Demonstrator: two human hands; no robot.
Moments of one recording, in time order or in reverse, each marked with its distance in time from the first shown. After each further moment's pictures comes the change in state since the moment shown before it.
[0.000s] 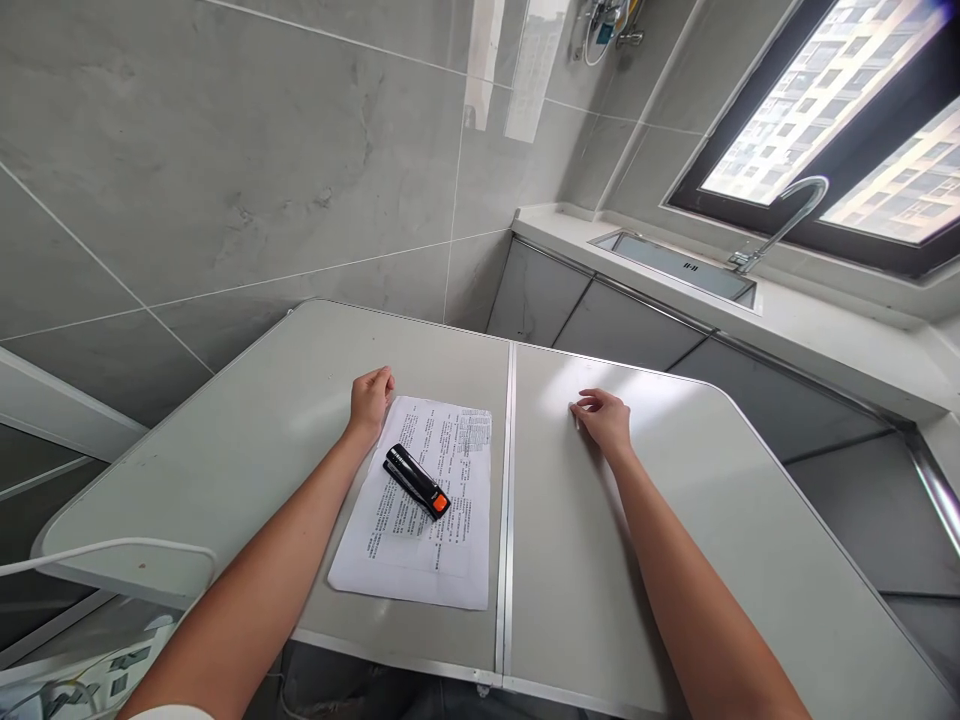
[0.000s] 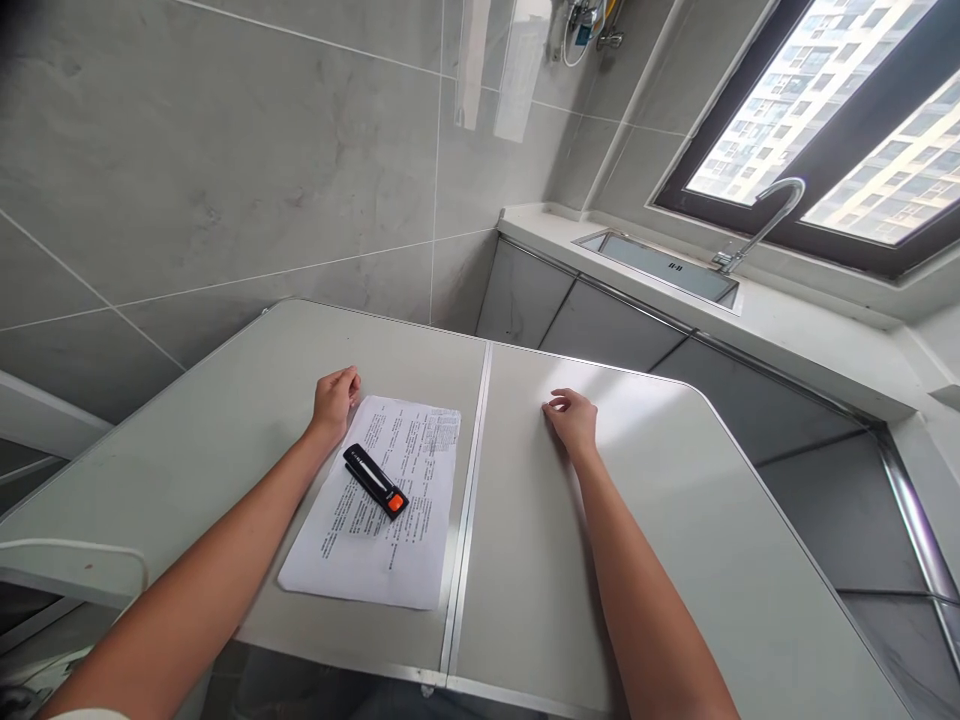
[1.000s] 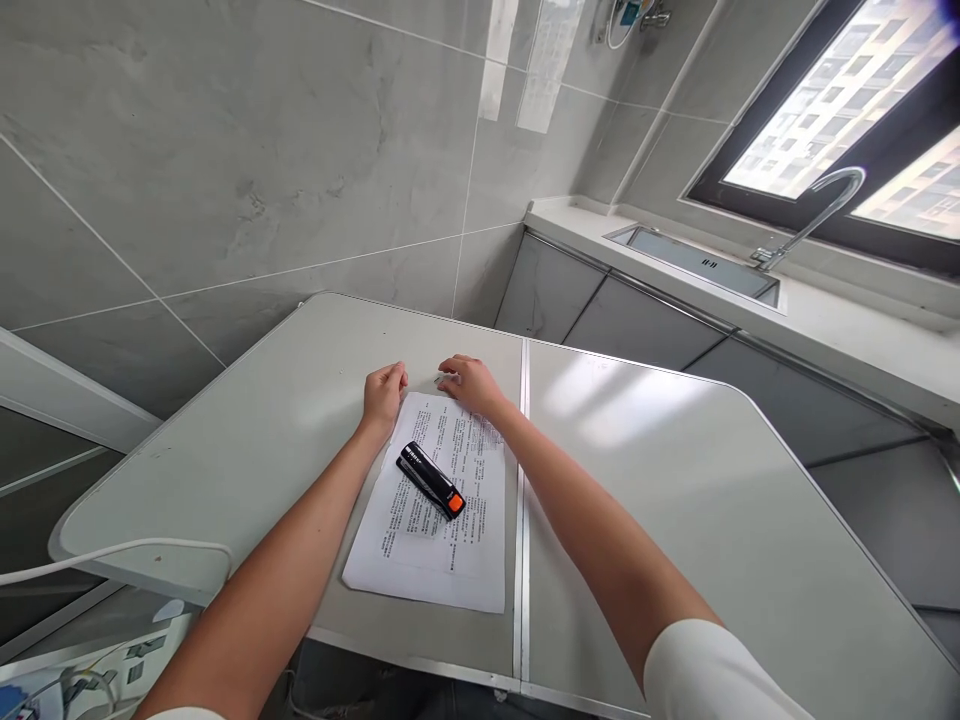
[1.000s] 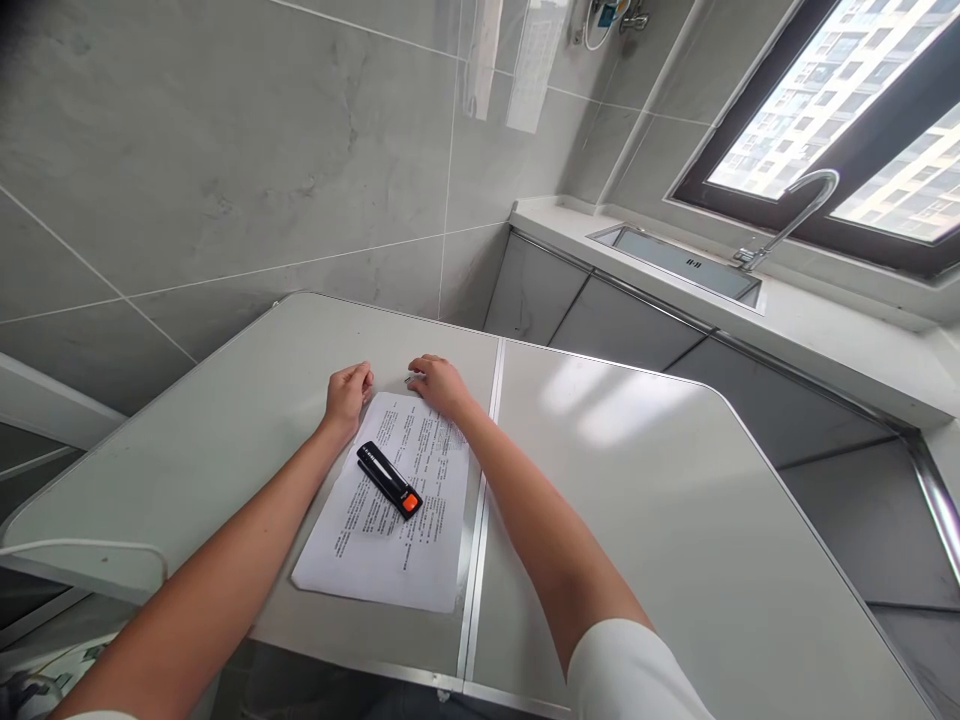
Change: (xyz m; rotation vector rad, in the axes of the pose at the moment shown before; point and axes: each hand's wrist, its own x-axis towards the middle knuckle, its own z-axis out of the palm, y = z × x) left_hand -0.003 0.003 0.000 0.030 -0.014 -0.006; right_hand -0.024 -0.188 0.180 0.024 -0.486 -0.675
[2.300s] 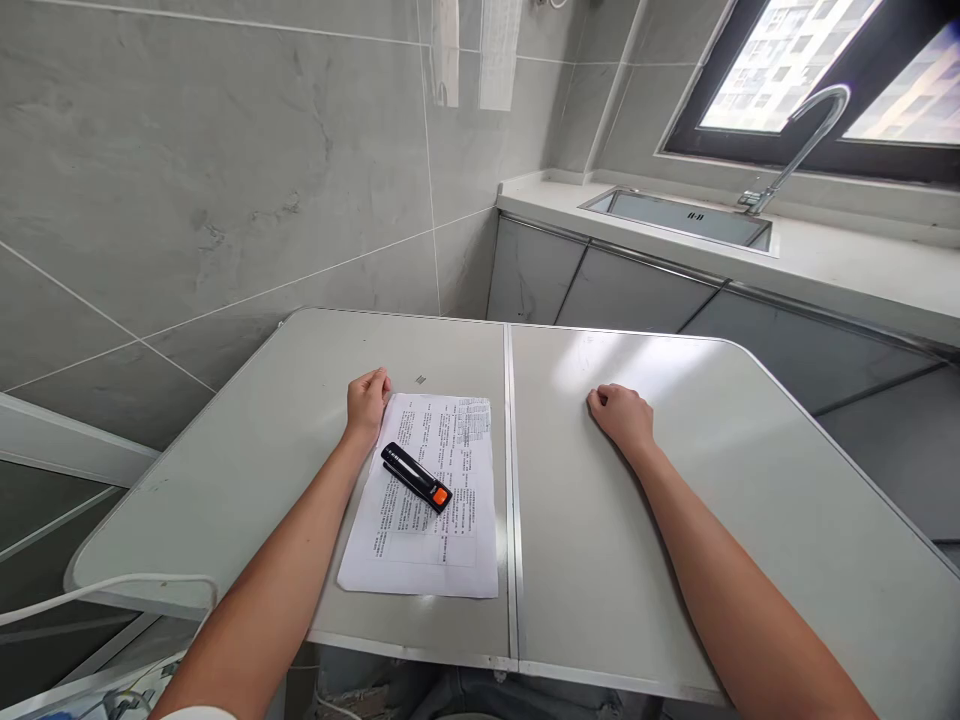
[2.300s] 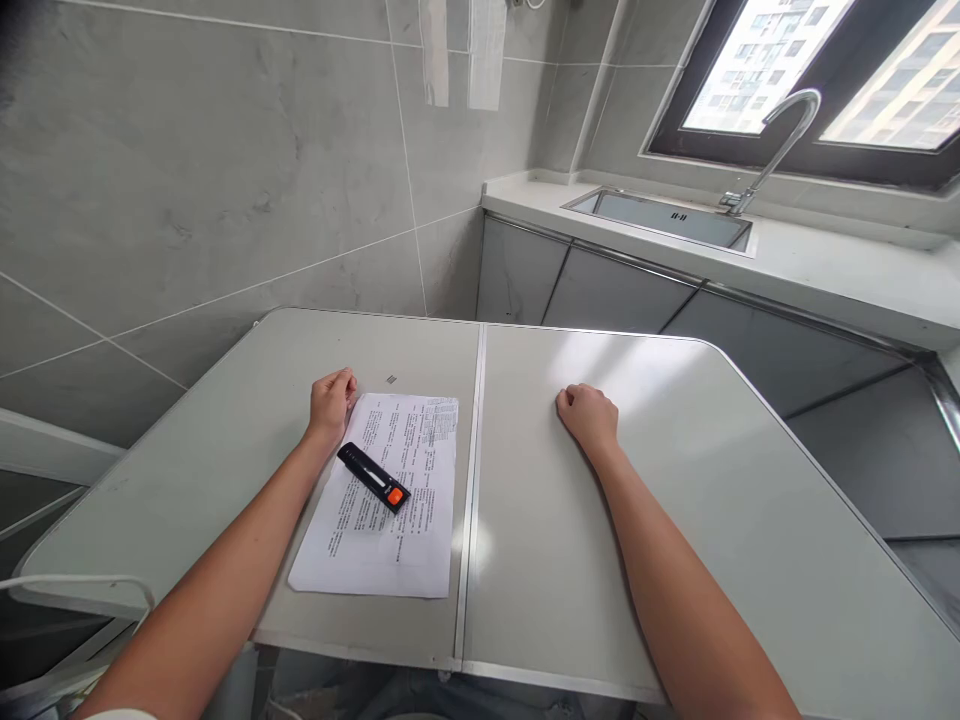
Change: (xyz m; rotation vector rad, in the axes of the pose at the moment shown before) left_hand -0.003 0.001 0.006 0.115 -0.020 0.034; right_hand -0.208 0.118 -0.144 -0.579 0.226 0.750
